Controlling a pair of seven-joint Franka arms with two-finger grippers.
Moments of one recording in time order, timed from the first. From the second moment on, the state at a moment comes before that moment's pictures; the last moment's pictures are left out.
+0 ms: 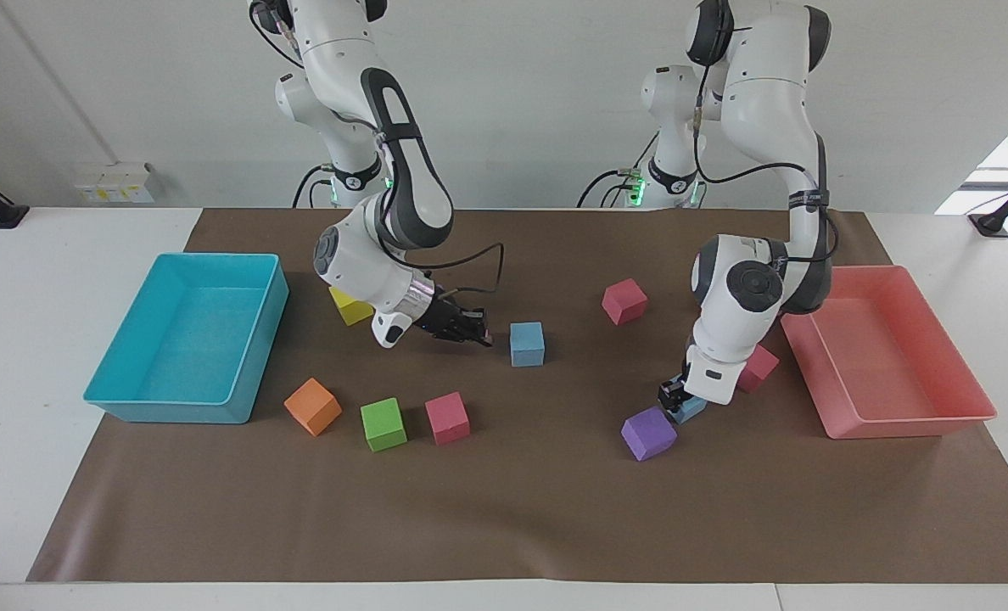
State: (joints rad) left arm -0.19 0.47 -0.07 -1.73 0.08 2.22 -0.60; right arm 0.43 0.33 -0.09 -2.02 1.10 2.33 -0.27
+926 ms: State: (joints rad) left arm -0.26 0.28 -0.07 -1.73 0.12 2.10 -0.54; right arm 0.44 0.35 -0.08 -2.10 1.41 2.37 -0.53
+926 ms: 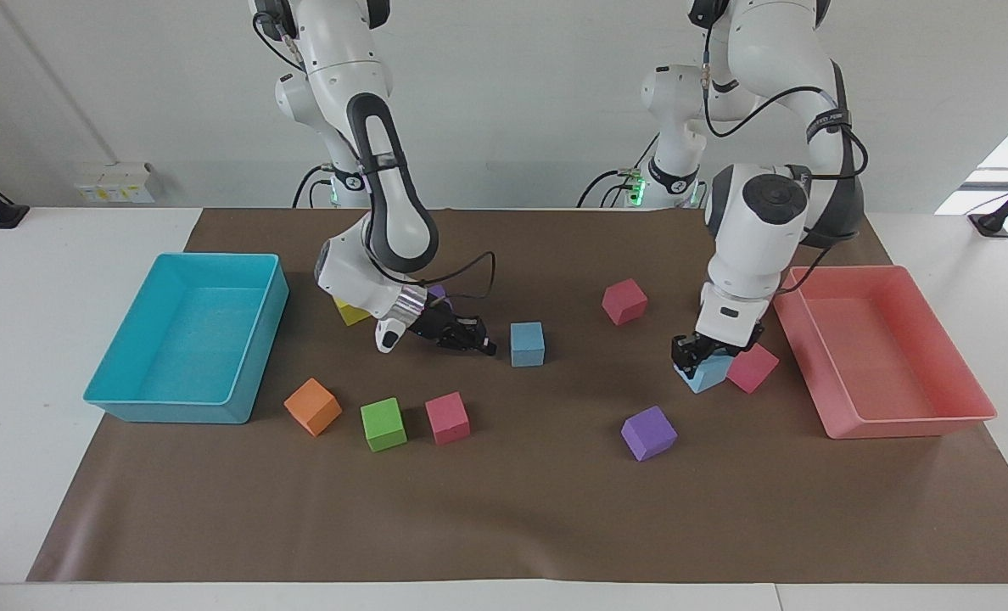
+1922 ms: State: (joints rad) left arm -0.55 0.32 -0.08 -1.73 0.00 2.11 -0.56; right arm 0.44 0.35 -0.08 -2.11 1.41 2.37 -0.61
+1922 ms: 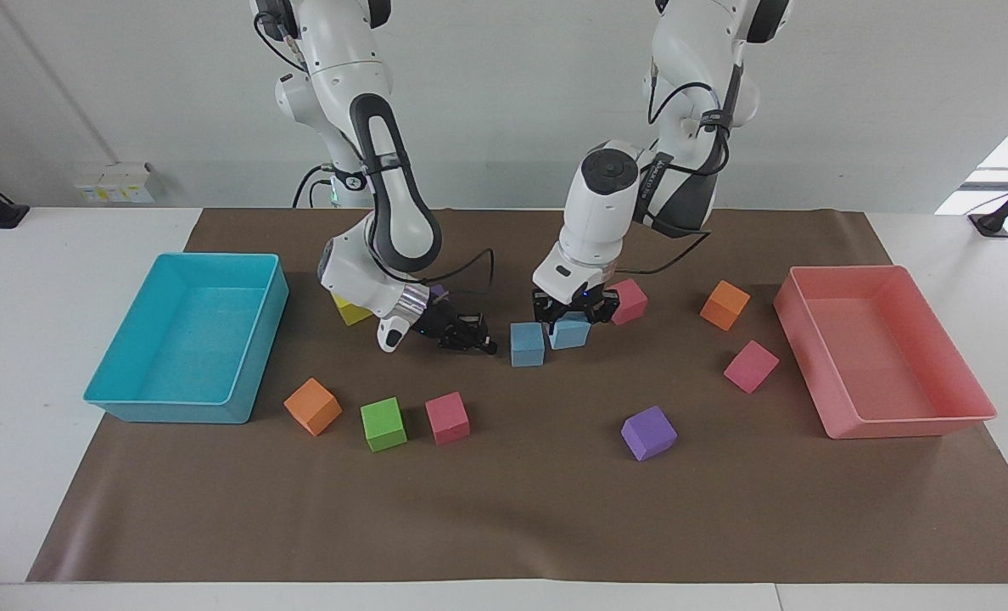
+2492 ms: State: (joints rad) left arm -0.60 0.38 -0.08 -1.72 -0.01 2.17 -0.62; right arm 0.44 0.35 -0.08 -2.11 1.41 2.37 -0.61
